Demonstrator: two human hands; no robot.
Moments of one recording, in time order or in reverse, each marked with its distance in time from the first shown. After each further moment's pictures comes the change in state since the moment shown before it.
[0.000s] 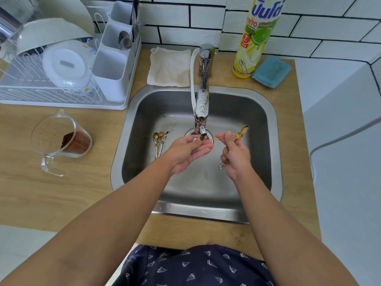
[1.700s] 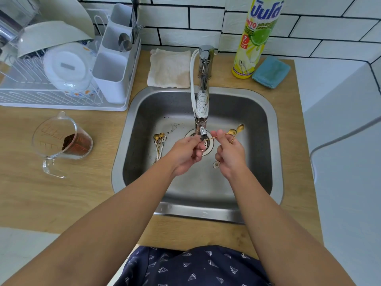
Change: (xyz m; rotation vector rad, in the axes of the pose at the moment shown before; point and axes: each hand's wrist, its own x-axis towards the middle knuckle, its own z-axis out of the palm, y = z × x) left_hand -0.003 0.000 0.003 0.086 0.062 -0.017; right_hand -0.010 -0.003 0.020 0.056 -0.039 0.027
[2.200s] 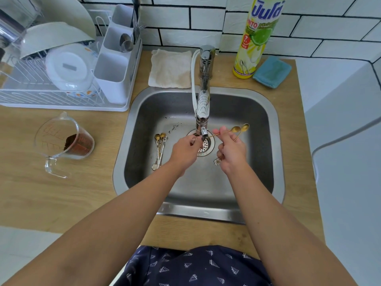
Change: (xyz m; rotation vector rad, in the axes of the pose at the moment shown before) left_hand 0.001 -0.007 -0.004 0.730 0.234 0.298; right_hand 0.007 -0.003 0.006 -0.026 0.099 -0.017
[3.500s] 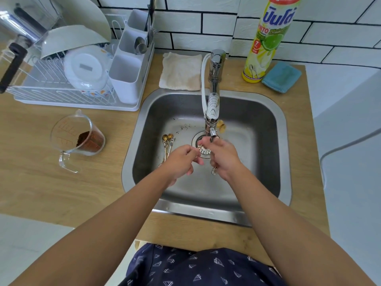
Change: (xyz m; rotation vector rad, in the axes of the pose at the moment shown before) left_hand -0.030 -0.010 -0.036 -0.138 -0.180 -0.121; right_hand -0.011 0.015 0.017 -0.289 -0.252 0.082
